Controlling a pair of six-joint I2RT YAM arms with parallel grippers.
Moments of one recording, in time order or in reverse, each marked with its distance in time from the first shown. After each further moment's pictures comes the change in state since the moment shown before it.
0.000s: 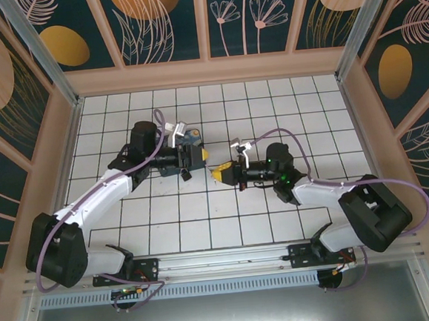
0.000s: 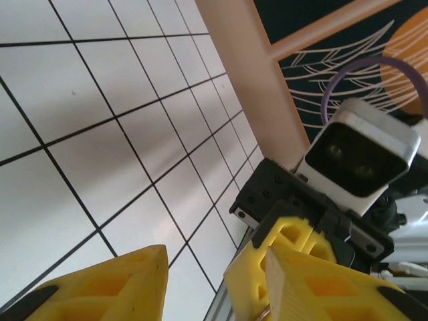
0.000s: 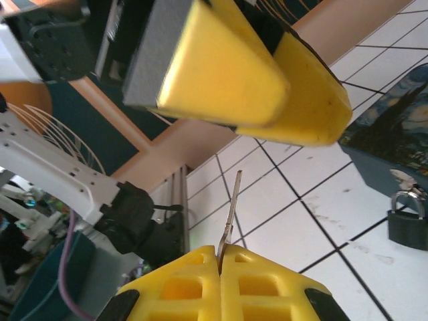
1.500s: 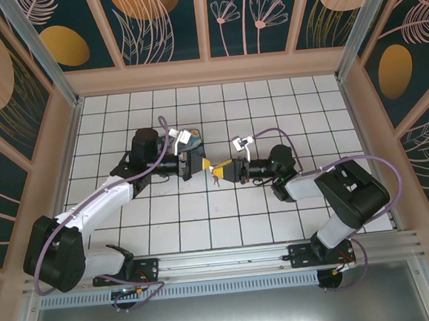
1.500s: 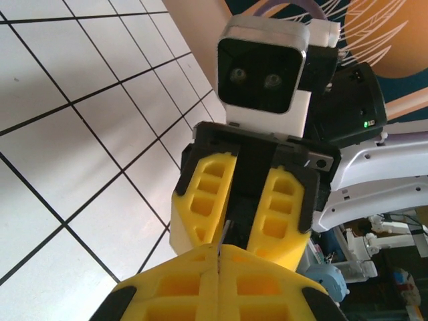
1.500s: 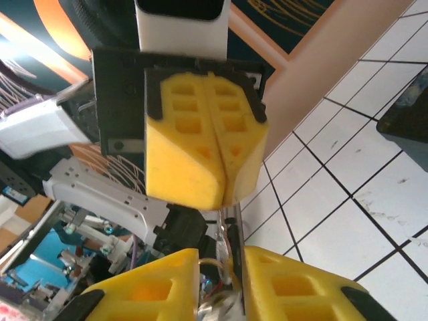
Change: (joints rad) left arm -0.034 -0.038 -0.092 0.132 0.068 -0.002; right arm -0.050 0.196 -0.018 0.413 -0.091 0.384
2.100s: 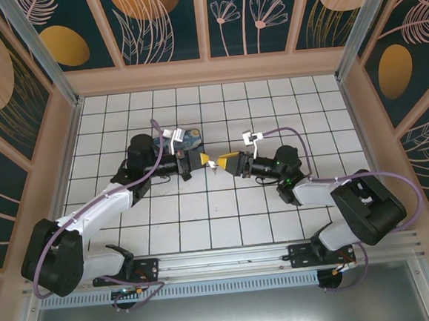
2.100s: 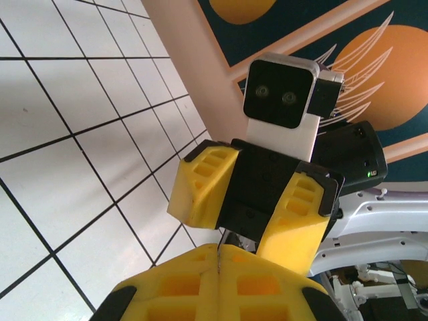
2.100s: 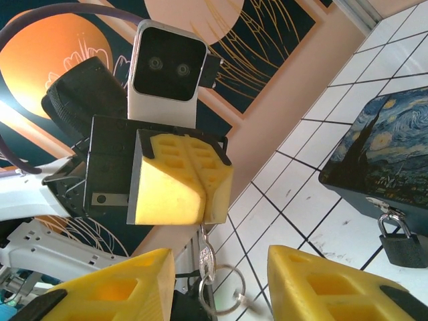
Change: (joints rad) left arm -0.002 -0.026 -0.097 0.256 -0.080 -0.212; right arm 0.001 -0.137 -0.038 -0.129 0.221 -0.041
